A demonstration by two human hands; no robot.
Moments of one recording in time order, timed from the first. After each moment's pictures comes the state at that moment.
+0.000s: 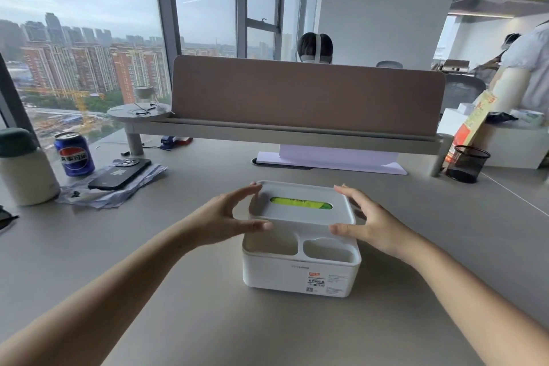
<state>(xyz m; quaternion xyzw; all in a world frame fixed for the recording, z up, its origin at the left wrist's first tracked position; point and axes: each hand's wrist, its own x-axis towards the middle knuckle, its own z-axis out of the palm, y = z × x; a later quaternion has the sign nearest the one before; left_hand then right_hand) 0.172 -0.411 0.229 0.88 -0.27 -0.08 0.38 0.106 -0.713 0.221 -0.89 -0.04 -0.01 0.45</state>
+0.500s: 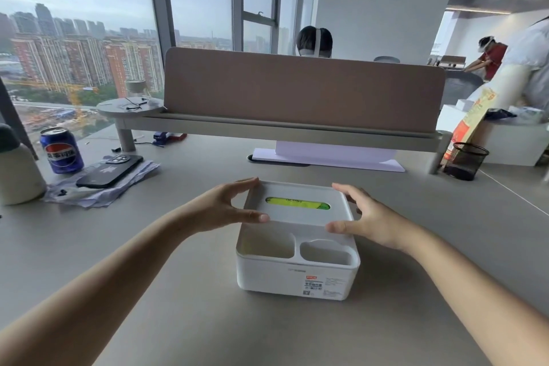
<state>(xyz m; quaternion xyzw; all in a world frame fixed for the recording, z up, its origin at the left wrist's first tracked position) 0.197 -0.420 0.232 0.88 -0.28 -0.11 0.37 0.118 -0.718 0.228 -0.92 -0.02 0.02 0.39</state>
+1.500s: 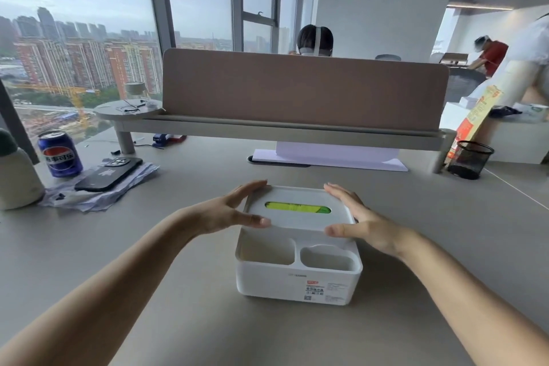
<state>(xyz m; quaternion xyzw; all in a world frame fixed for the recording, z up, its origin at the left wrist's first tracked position) 0.213 -0.430 0.222 0.84 -0.27 -0.23 0.40 0.129 -0.715 0.217 -0.87 -0.08 0.07 0.47</state>
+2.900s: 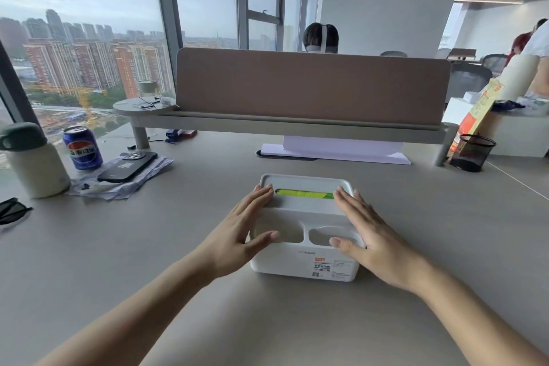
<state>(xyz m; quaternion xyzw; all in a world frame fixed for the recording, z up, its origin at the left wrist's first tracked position) 0.135 -0.416 0.185 0.87 -0.34 0.04 0.36 0.062 -0.688 0.203 -0.97 -0.10 -0.05 0.23</state>
